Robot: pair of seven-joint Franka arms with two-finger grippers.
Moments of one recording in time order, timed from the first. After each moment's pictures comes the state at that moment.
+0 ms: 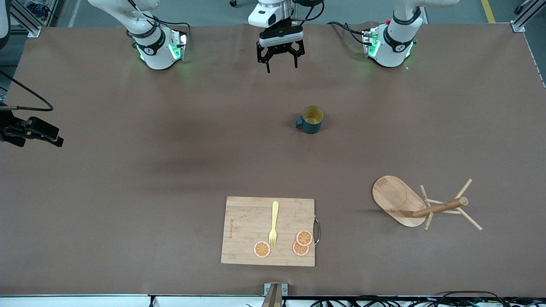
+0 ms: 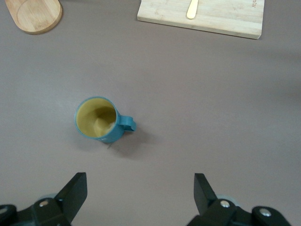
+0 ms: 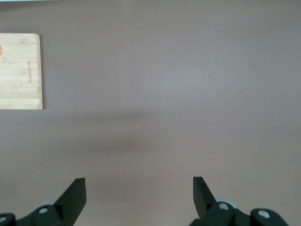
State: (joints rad) left arm -0.21 0.11 -1.07 -2.08 0.62 2.07 -1.77; right arm -0.07 0.16 0.03 -1.39 0.02 1.58 -0.01
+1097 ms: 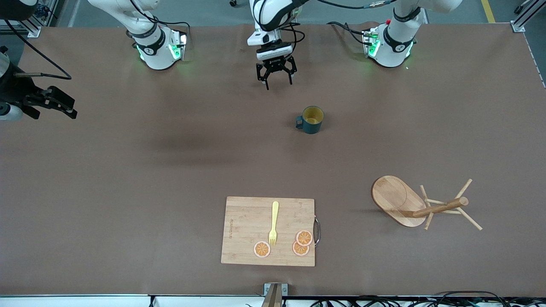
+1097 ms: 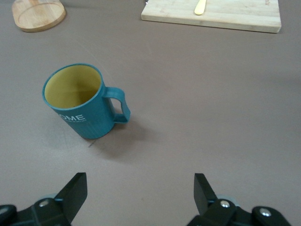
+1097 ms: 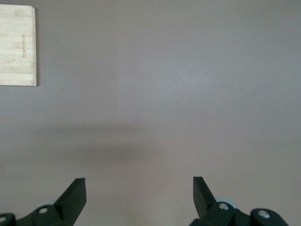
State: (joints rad) left arm -0.58 0.54 -0.89 -2.09 1.22 1.86 -2.38; right arm -0.07 -0.10 0.05 -1.73 0.00 1.68 -0.02
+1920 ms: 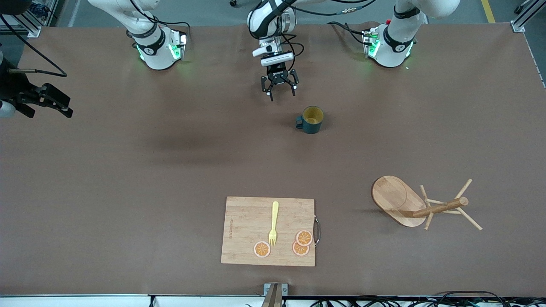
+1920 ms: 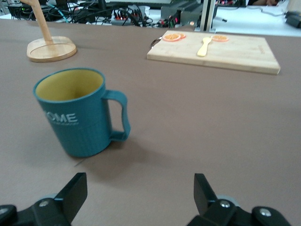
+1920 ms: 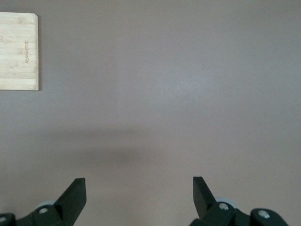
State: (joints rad) left arm -0.94 0.65 -0.56 -2.04 1.42 1.72 -2.65; right arm -0.07 -0.11 0.05 -1.71 0.00 1.67 -0.01
